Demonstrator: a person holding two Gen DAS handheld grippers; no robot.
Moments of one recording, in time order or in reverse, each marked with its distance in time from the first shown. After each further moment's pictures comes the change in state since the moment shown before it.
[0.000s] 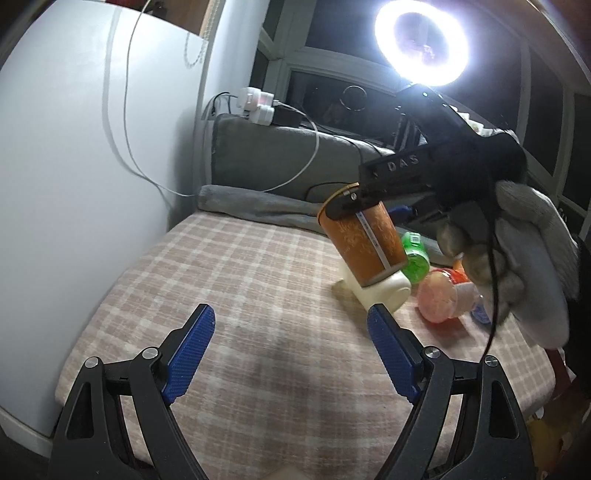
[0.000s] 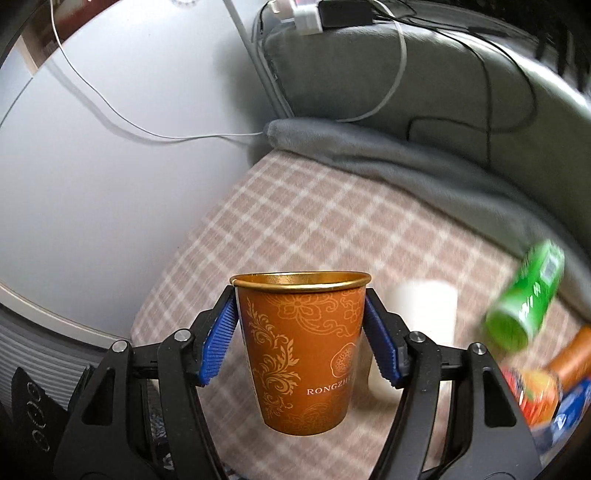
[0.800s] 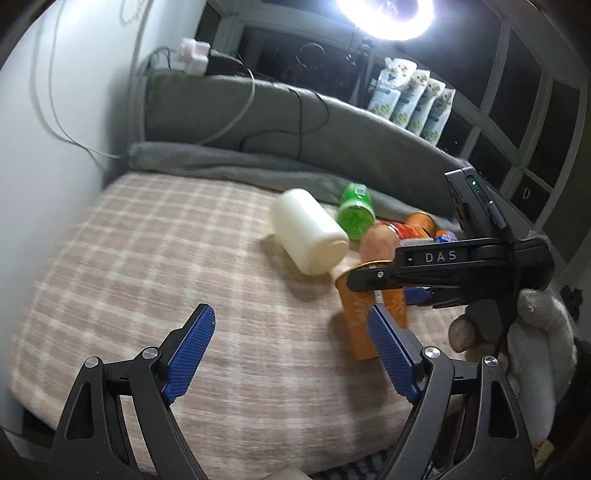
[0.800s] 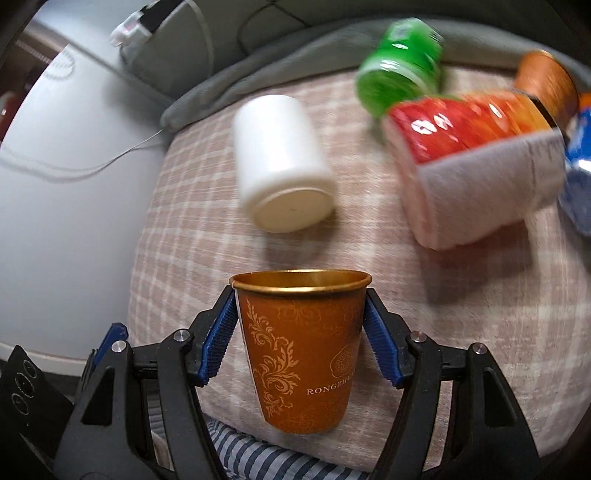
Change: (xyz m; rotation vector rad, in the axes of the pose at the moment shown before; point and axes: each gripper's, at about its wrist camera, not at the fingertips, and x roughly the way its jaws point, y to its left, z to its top) left arm 0.031 -0.042 -0.010 0.023 0.195 -0.195; right arm -0.006 -0.091 -0.140 0.502 0.014 -0.015
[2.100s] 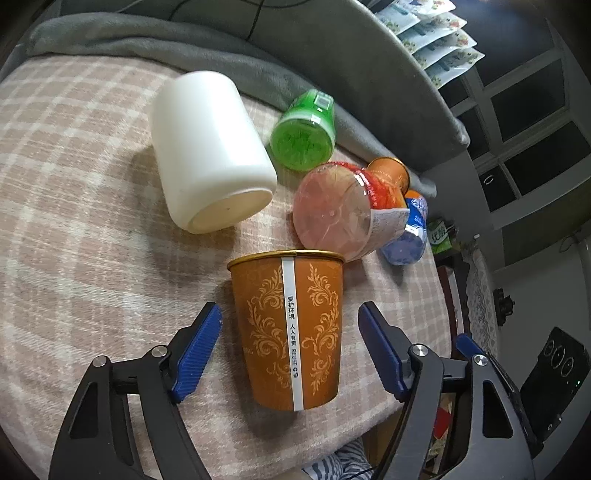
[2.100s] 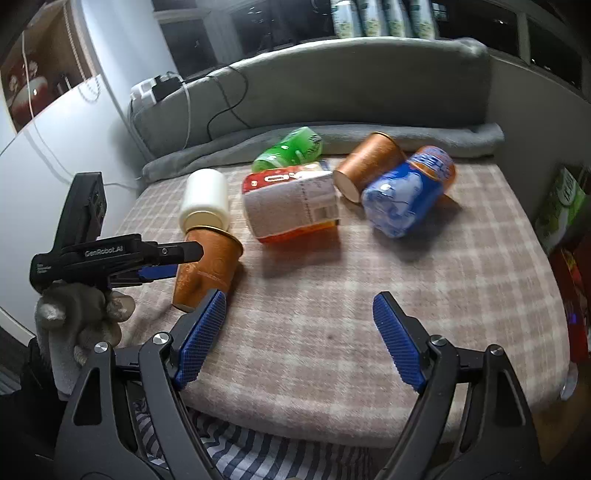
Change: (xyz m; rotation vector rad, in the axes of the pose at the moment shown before) left arm 0.128 -0.031 0.028 -0.197 0.435 -0.288; right arm -0.142 -0.054 -0.102 -0.134 -0.410 -0.224
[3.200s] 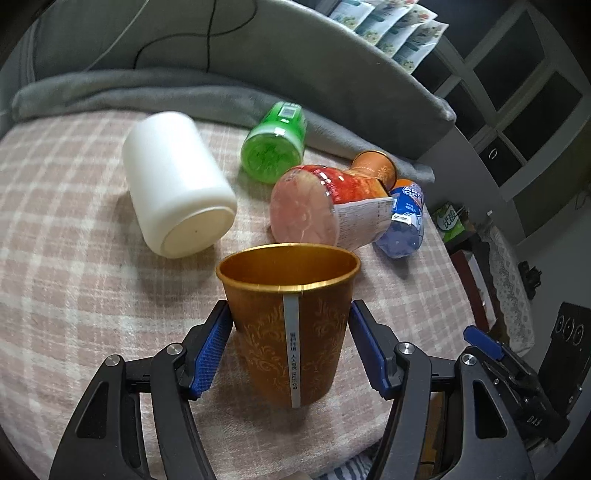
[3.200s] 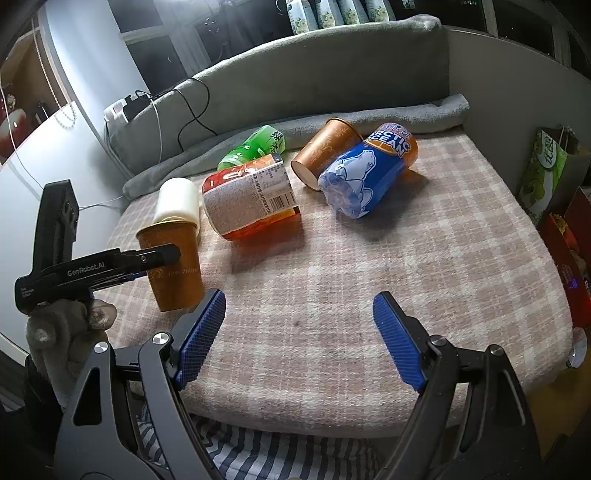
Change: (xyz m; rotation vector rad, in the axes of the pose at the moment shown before) left arm 0.000 -0.042 -0.009 0.179 -0.083 0.105; right arm 0.001 -0.027 -0.014 0.104 -0.007 -0.022
